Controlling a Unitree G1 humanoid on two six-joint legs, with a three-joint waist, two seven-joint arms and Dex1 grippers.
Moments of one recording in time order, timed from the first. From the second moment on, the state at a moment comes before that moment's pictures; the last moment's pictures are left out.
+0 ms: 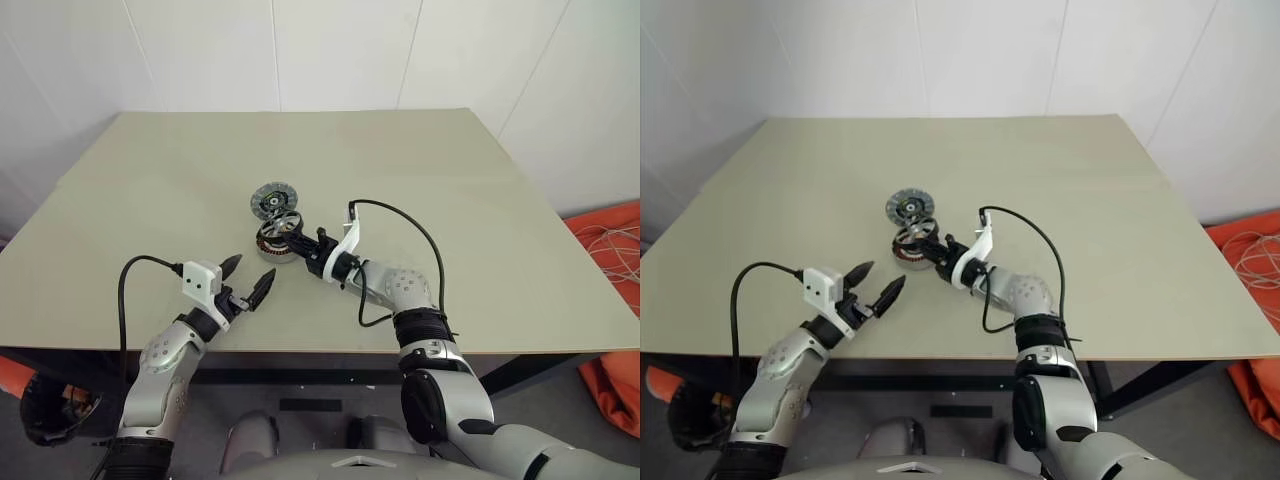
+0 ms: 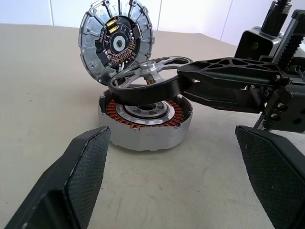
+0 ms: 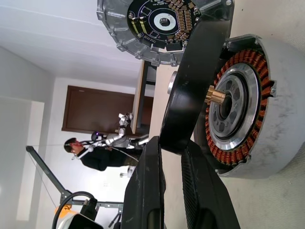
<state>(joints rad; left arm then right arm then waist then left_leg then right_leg) 0.08 0.23 0.04 -0.09 -0.35 0.06 -0.56 -0.63 0.12 -0.26 0.58 0.94 0.91 0.31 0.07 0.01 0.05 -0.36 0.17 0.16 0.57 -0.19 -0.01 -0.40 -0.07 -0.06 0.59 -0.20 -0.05</state>
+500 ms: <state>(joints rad) 0.08 0.23 0.04 -0.12 -0.35 0.08 -0.56 -0.63 0.12 -0.24 0.58 0.94 0.95 0.31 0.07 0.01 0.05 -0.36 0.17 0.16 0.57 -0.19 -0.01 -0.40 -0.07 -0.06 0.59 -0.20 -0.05</state>
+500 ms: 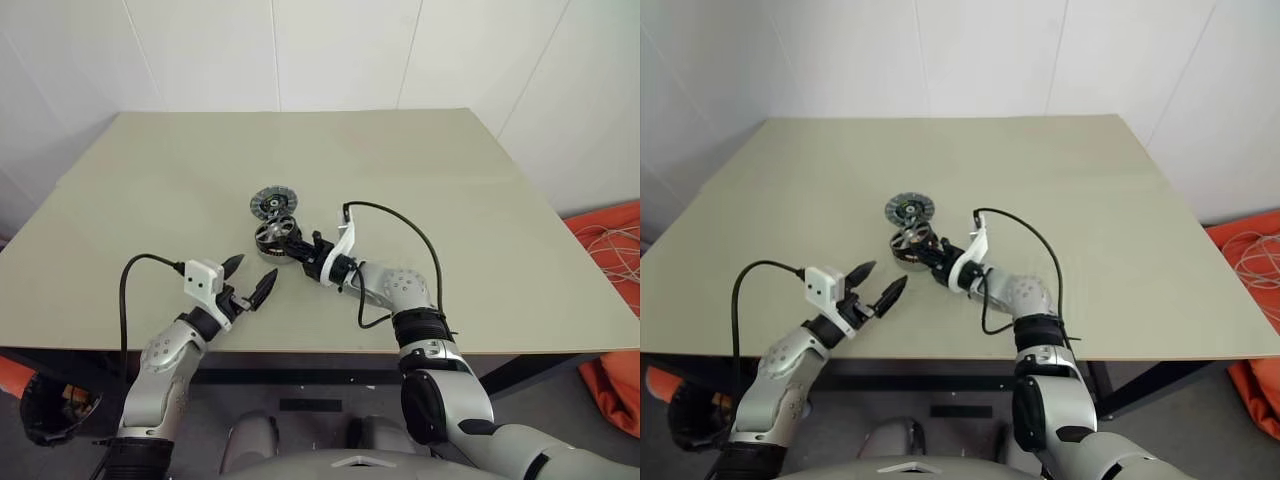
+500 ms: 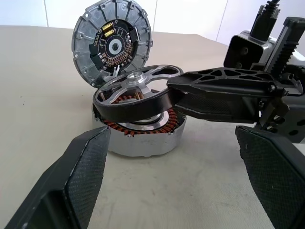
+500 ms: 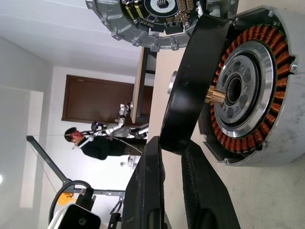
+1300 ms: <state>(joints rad) 0.07 0.23 0.04 -0.12 -0.37 0.10 -0.55 -0.62 0.12 -0.22 0.46 0.92 1.00 0.28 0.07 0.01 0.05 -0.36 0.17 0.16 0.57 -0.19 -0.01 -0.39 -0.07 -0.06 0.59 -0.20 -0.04</state>
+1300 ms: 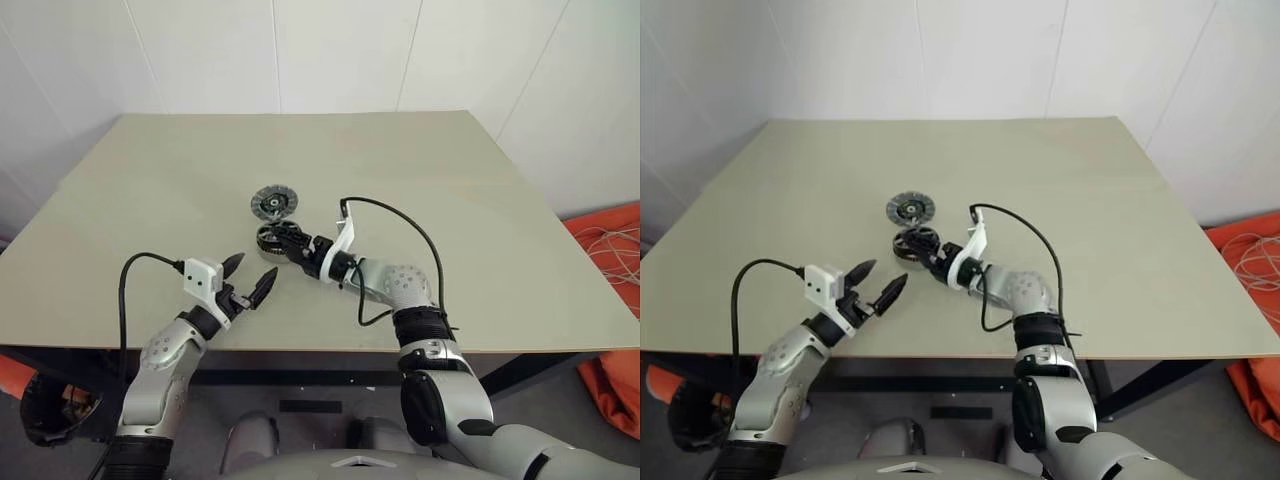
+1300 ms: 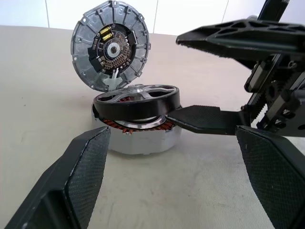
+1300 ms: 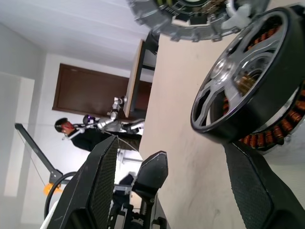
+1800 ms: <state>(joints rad) 0.05 0.23 0.04 -0.09 -0.37 0.09 -0.57 -0.51 0.06 -0.15 0.18 0.88 1.10 0.23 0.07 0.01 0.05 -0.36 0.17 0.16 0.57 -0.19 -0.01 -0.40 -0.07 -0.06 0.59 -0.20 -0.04</state>
